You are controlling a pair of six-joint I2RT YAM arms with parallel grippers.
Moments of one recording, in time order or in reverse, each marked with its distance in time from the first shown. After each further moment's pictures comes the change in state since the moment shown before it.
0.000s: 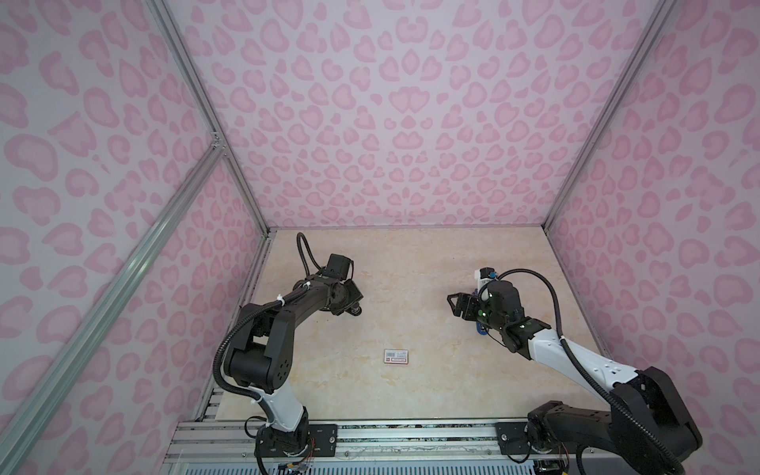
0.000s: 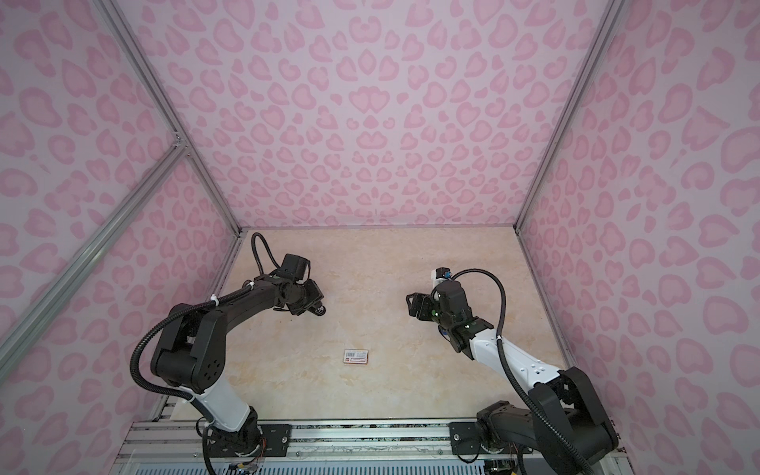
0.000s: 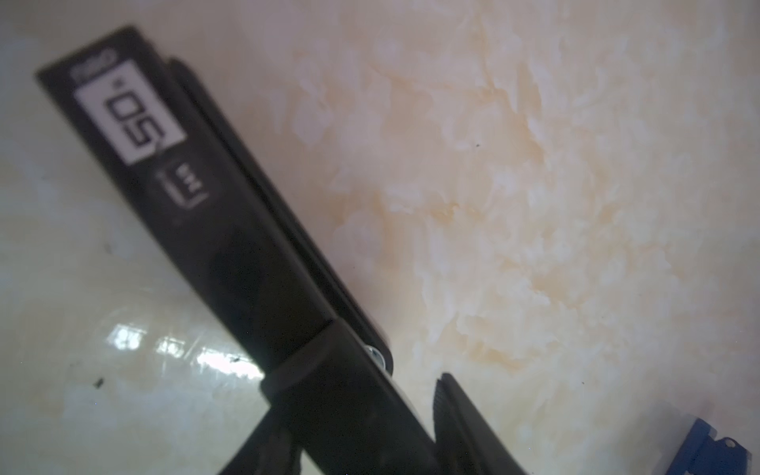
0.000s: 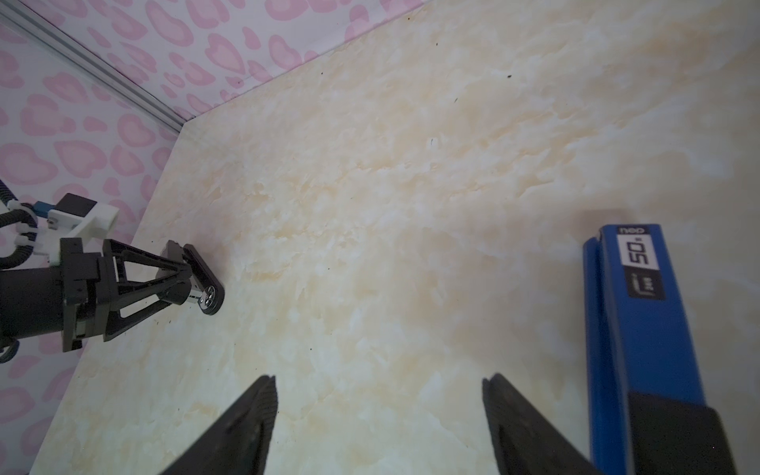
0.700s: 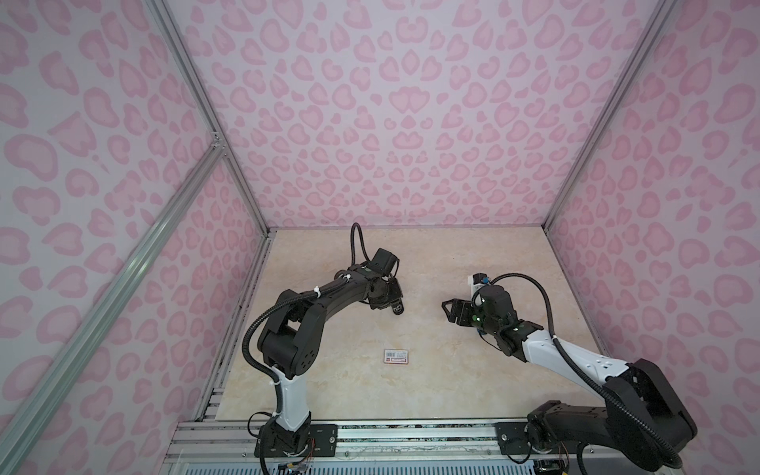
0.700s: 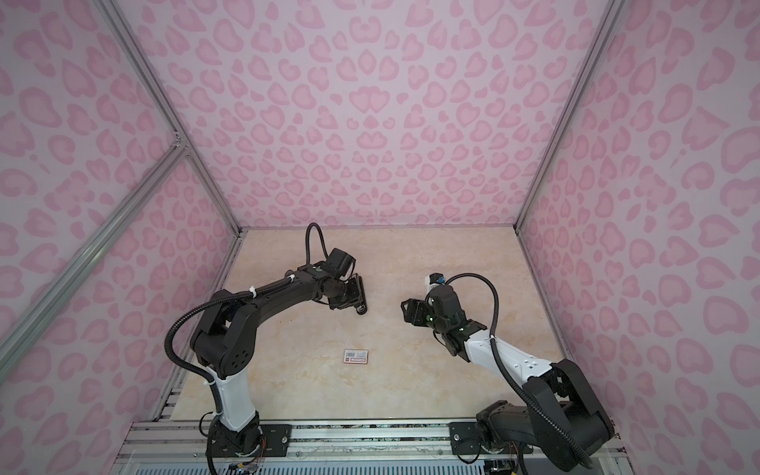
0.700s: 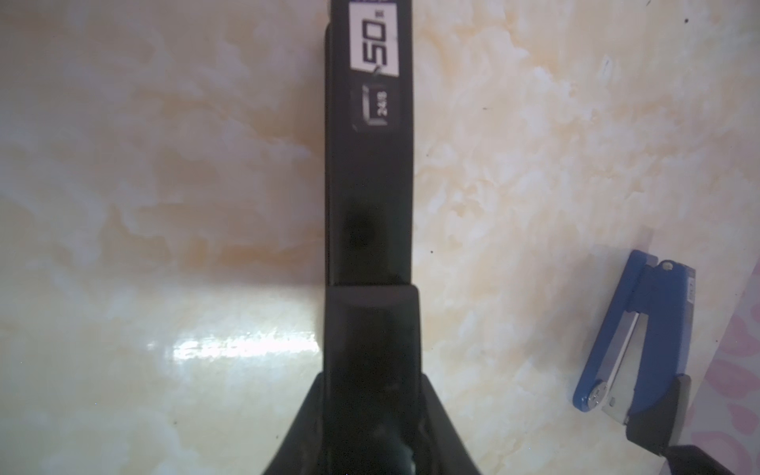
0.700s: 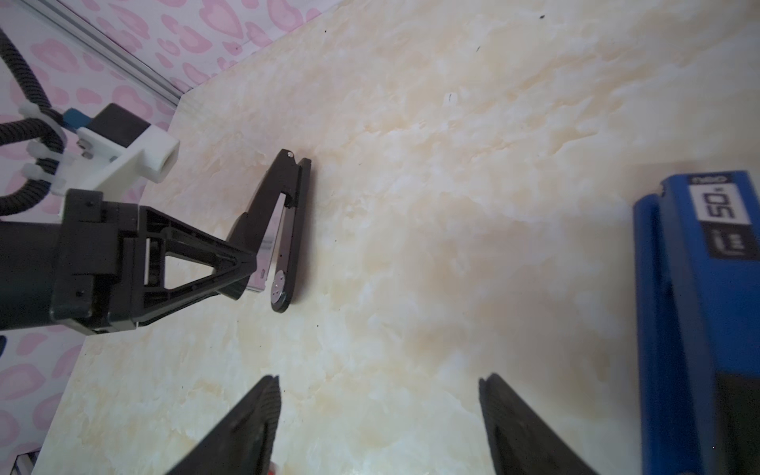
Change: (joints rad) left arm -0.274 0.188 0.279 -0.100 0.095 0.019; right arm 0.059 0.046 -0.022 0.031 0.001 0.042
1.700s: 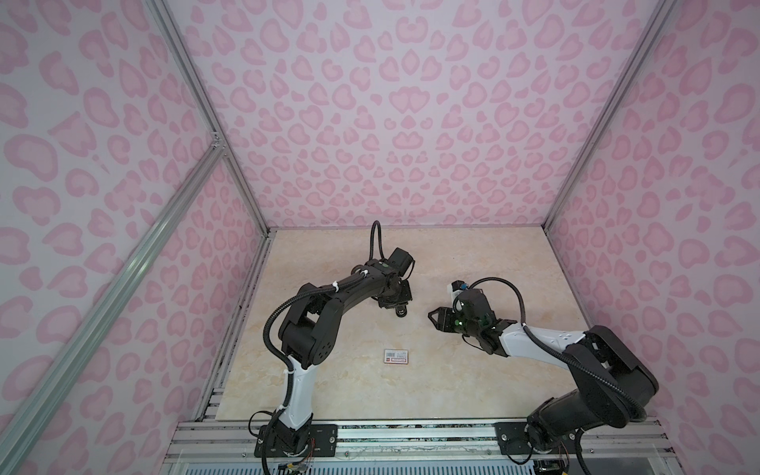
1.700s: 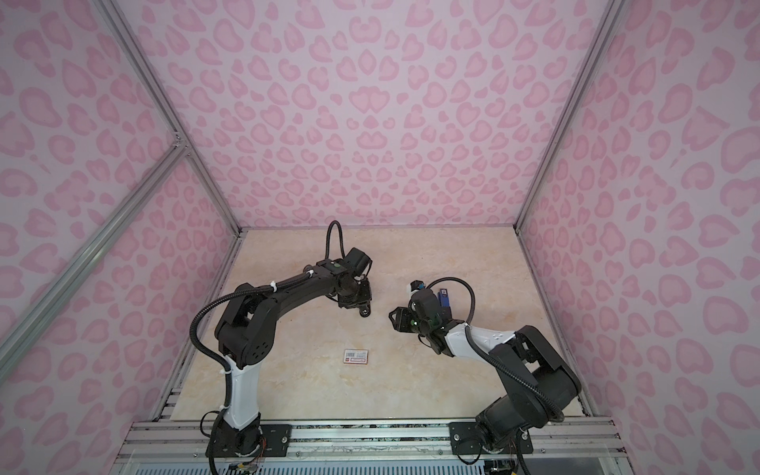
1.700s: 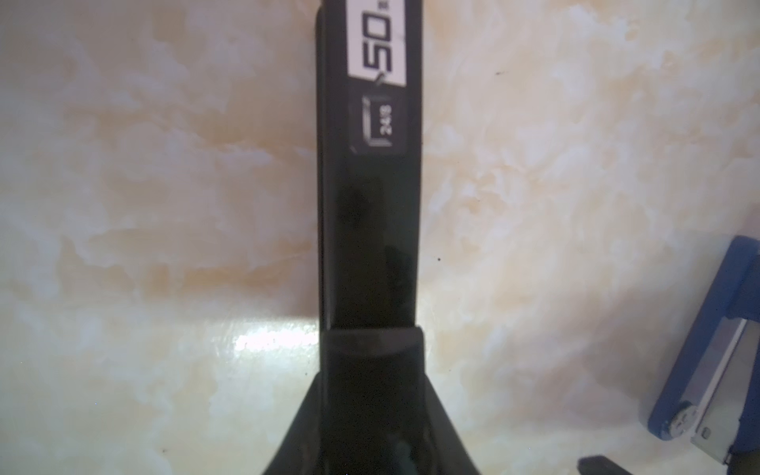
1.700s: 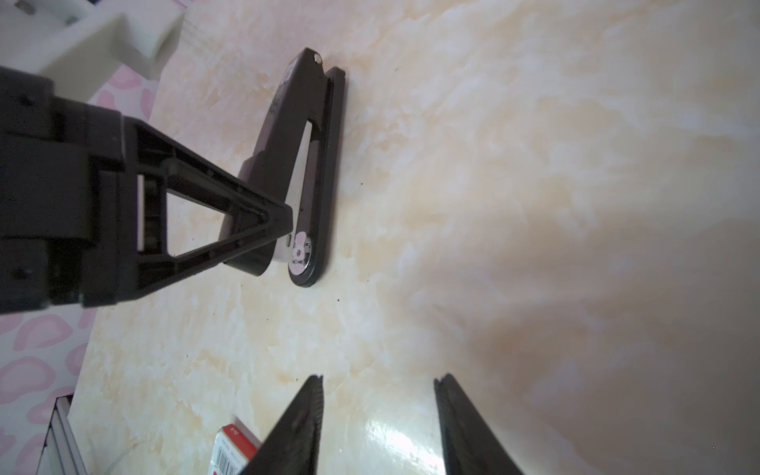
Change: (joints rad) left arm -0.042 0.108 0.152 -0.139 -0.082 0.074; right arm 0.079 0.274 0.034 0.168 -0.101 0.074
